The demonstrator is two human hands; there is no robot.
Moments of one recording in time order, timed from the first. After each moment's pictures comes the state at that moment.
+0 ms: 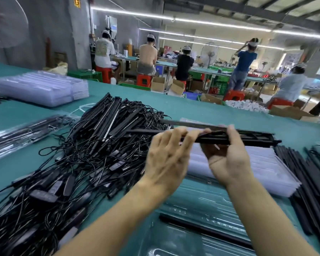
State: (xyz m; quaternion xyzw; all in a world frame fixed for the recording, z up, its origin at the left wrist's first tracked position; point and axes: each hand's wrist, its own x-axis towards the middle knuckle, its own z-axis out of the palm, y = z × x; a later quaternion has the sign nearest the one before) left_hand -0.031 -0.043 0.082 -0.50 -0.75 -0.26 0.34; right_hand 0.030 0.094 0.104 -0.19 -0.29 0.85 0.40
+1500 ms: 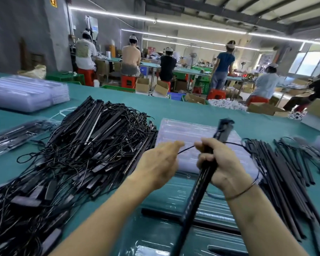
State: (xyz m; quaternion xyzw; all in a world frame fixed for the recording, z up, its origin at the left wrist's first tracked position) left_hand -0.035 -0.003 0.055 -0.56 -0.76 -0.24 0.23; right_hand 0.083 0.097 0.116 -0.30 -0.41 0.81 0.30
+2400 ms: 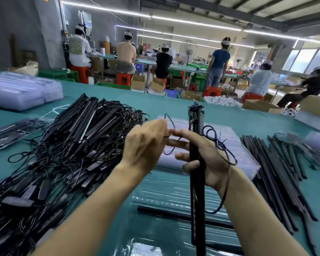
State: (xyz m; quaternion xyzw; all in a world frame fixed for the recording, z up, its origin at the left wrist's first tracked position) left_hand -0.048 -0.012 0.086 -0.48 -0.70 -0.32 0.41; right_hand 0.082 0.075 0.122 -0.20 -0.56 0.79 0.14
